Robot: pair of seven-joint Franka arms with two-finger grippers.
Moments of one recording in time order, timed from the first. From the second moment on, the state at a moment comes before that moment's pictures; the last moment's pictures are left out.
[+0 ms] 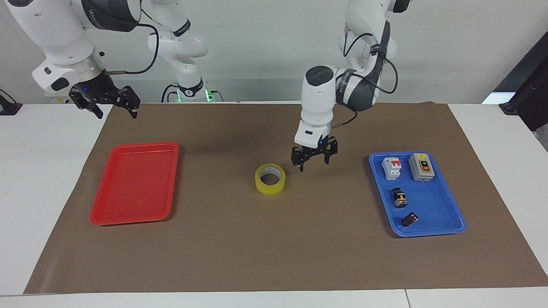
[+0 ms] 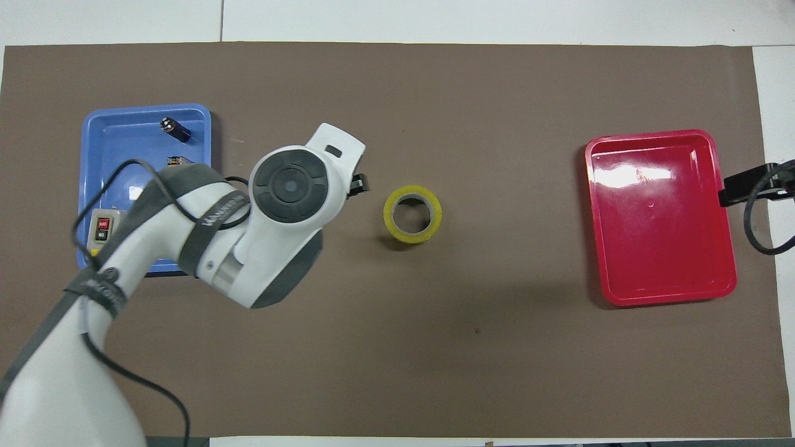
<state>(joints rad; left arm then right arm) -0.53 0.15 -0.03 -1.86 0.18 2.09 -0.81 -0.01 -0.03 -0.04 -1.62 -0.03 1.55 -0.07</state>
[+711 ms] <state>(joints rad) -0.09 -0.01 -0.02 -1.85 -0.01 1.87 -0.14 0.42 0.22 -0.03 -1.61 0.02 1.97 0.47</state>
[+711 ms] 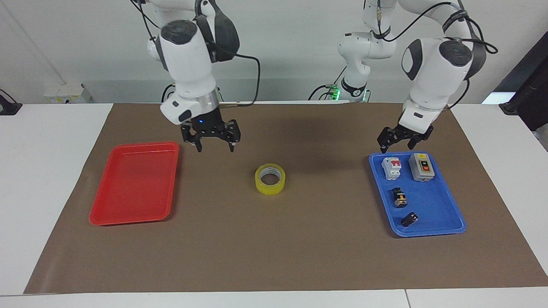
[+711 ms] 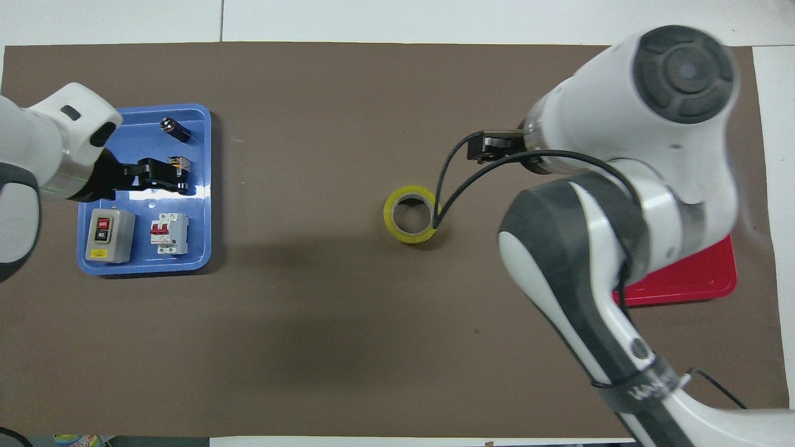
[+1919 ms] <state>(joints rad) 0.02 -0.01 -0.03 -1.66 -0.02 1.57 -0.02 0.54 0.40 -0.04 -1.88 0.02 2.38 0.48</state>
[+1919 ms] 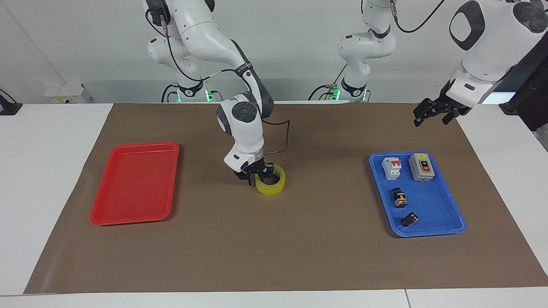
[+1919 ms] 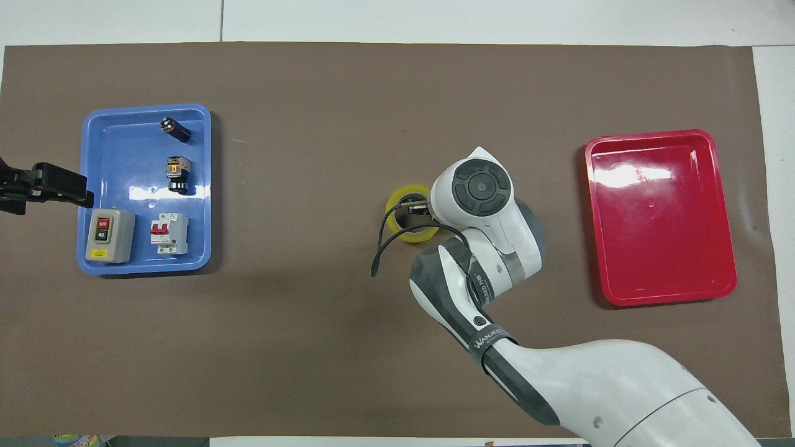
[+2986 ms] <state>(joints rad) 0.02 -0.01 -0.04 -1.64 -0.02 1.56 -0.02 -0.13 0.24 -0.06 -1.80 0.01 1.98 -0.34</state>
